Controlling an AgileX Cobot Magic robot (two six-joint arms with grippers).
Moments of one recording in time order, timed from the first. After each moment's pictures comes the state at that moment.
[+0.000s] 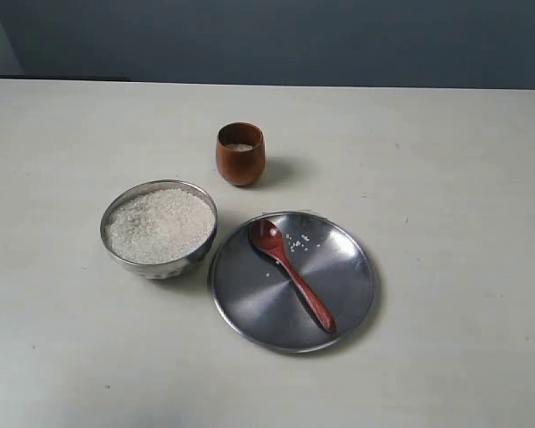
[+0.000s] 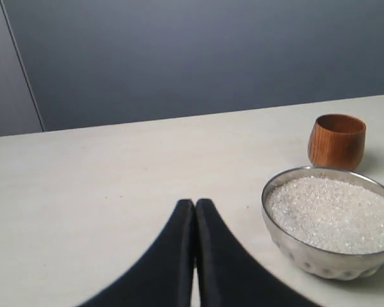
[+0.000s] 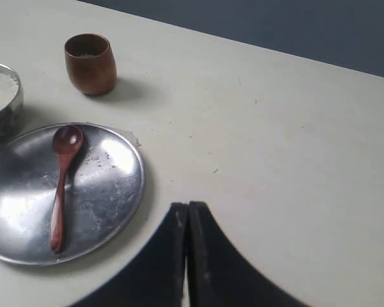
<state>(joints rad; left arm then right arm) 0.01 0.01 -0.04 -0.03 0.26 0.06 0.80 0.40 -0.39 -0.64 0.72 0.68</state>
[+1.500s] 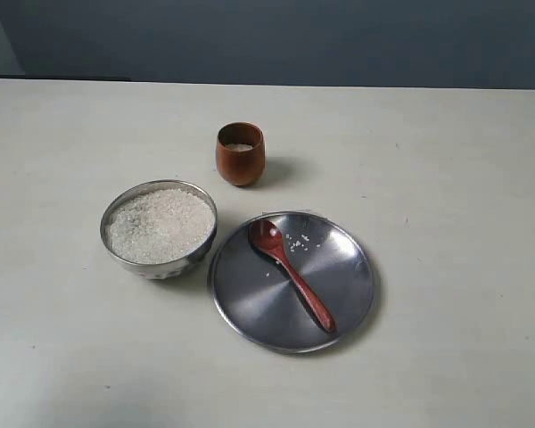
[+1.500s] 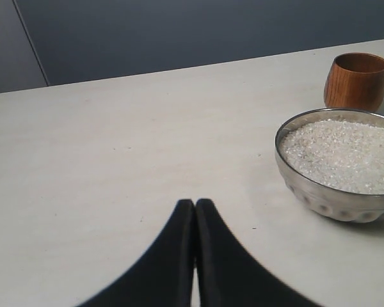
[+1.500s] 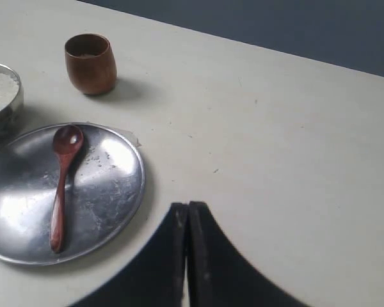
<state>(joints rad) 0.01 0.00 -0.01 0.06 0.34 0.00 0.80 0.40 -0.39 -0.64 0.72 0.68</state>
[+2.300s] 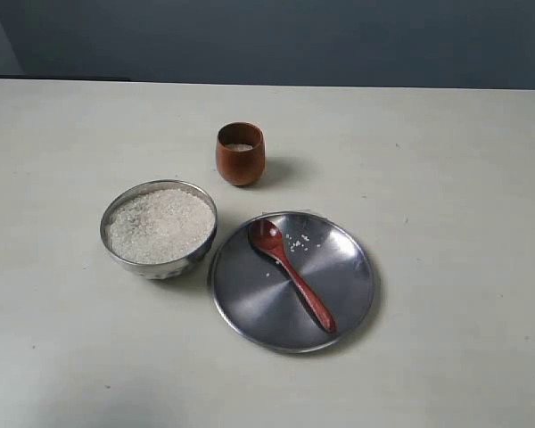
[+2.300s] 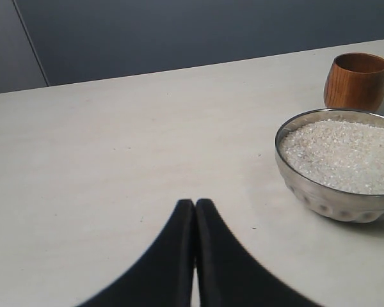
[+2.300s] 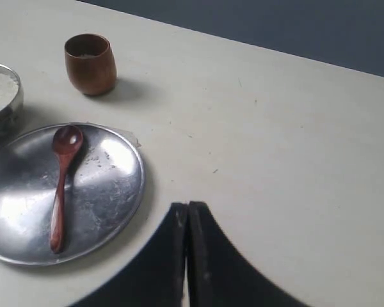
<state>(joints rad) 0.01 0.00 -0.01 0.06 0.34 0.00 0.80 0.40 -0.39 -0.64 0.72 0.68</state>
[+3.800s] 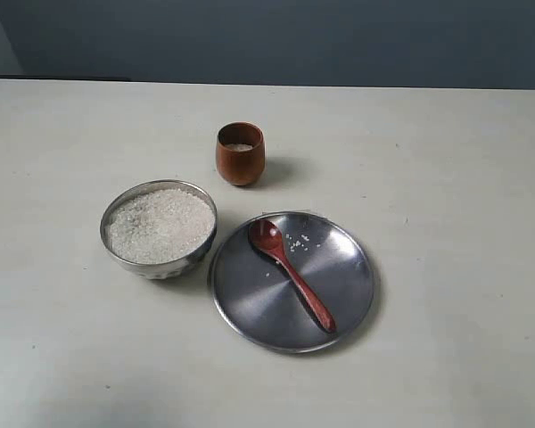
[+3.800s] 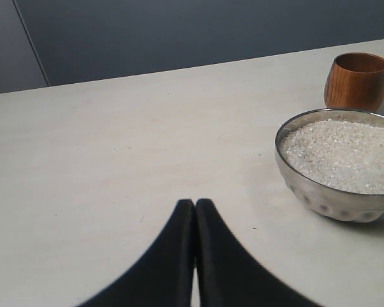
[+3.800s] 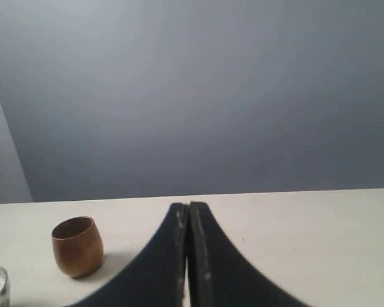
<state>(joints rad) 0.01 0.00 -0.01 0.06 0.34 0.00 0.19 0.04 -0.01 -0.51 -0.02 0.68</state>
